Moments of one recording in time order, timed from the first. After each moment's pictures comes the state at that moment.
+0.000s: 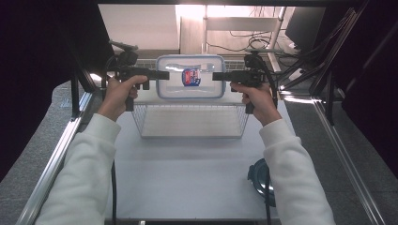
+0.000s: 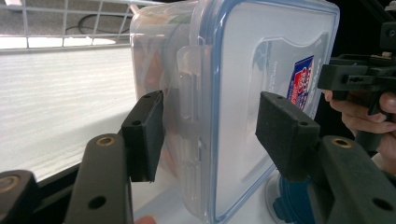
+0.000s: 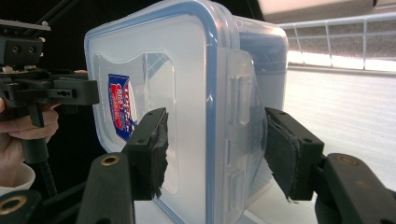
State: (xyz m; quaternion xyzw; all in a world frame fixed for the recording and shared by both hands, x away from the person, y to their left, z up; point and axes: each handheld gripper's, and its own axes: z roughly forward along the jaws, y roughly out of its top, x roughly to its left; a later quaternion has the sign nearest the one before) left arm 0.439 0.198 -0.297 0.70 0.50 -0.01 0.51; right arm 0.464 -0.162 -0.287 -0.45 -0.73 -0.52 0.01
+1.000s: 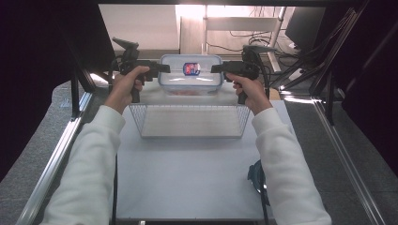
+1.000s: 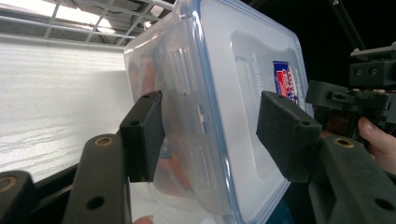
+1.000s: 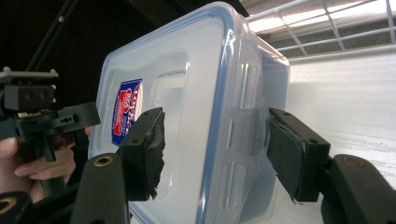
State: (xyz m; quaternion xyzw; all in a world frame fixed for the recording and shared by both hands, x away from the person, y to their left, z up) left arm 0.487 0.208 -0.319 0.63 0.57 -0.10 0.52; right arm 0.513 -0.157 -0.302 -0.56 -0.66 -0.49 0.09
